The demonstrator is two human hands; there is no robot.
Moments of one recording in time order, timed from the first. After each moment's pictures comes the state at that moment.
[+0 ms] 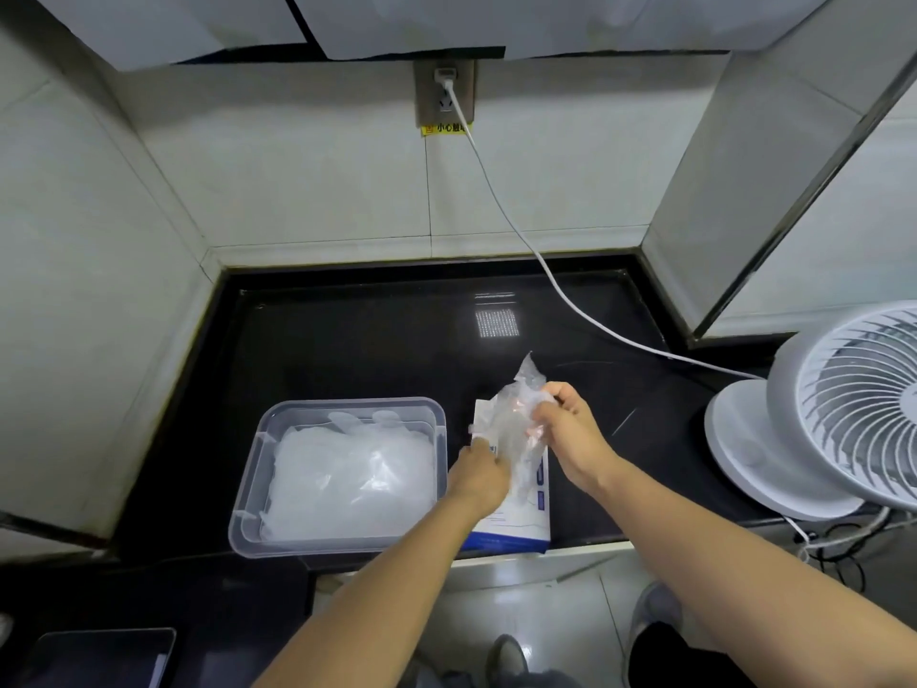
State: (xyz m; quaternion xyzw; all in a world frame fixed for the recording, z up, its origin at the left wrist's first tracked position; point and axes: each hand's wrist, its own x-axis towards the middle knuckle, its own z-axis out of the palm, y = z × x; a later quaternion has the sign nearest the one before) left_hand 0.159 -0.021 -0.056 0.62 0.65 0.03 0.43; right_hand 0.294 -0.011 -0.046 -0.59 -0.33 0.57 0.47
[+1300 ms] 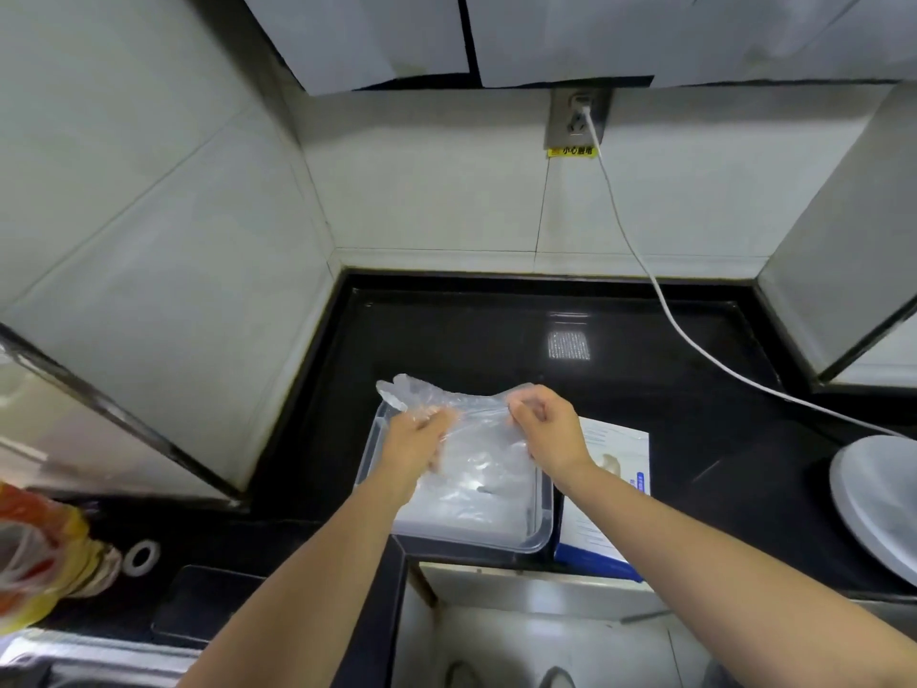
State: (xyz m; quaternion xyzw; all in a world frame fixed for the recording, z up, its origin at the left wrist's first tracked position) left_hand -0.023 -0.006 -0.026 0.35 0.70 0.36 0.51; right_hand 0.154 0.011 -0.036 -0.61 -0.47 0.49 0.40
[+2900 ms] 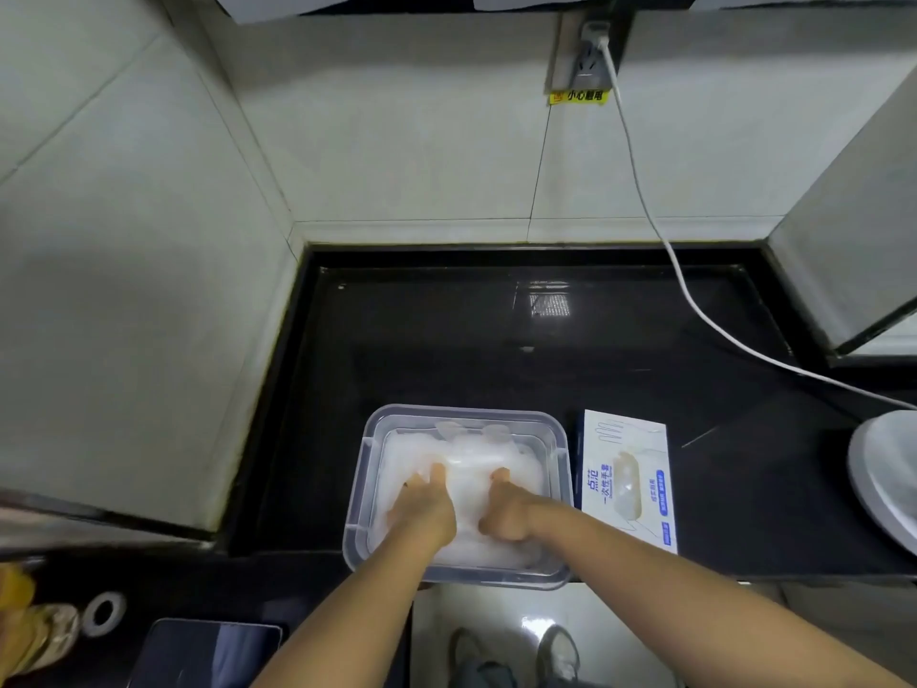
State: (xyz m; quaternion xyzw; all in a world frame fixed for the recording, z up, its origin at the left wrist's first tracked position) left_hand -0.028 -0.004 -0.103 0.64 0.69 -0.17 0.30; right_hand 0.107 0.007 -0.079 -0.61 -0.57 0.52 -0.17
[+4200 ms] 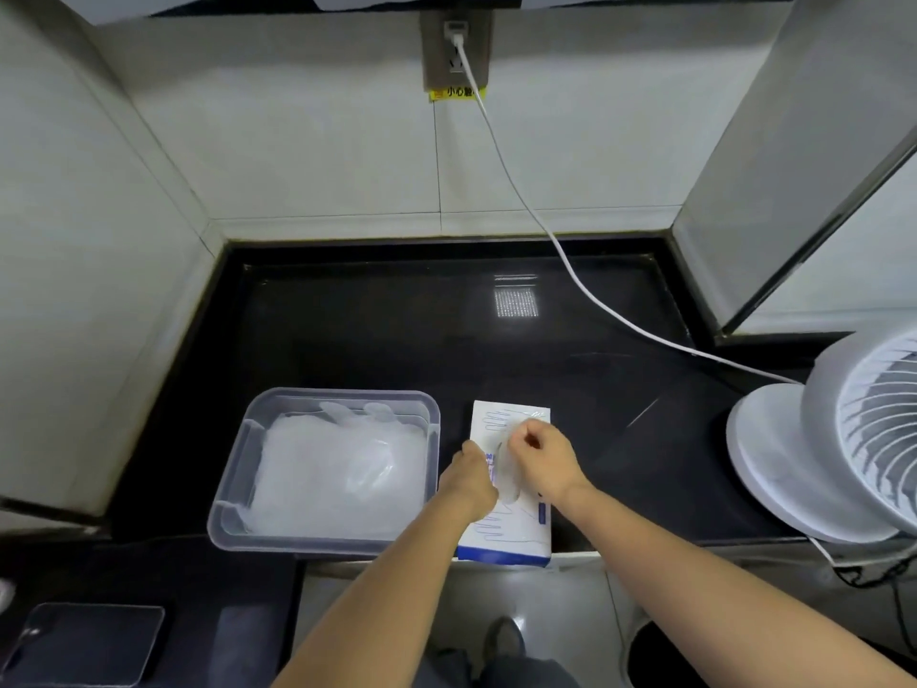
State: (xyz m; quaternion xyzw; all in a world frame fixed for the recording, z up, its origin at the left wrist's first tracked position) left_hand 0.160 -0.012 -0.100 0.62 0.67 -0.06 0.41; right_hand 0.285 -0.012 -0.090 -0.71 -0.46 0.47 0.26
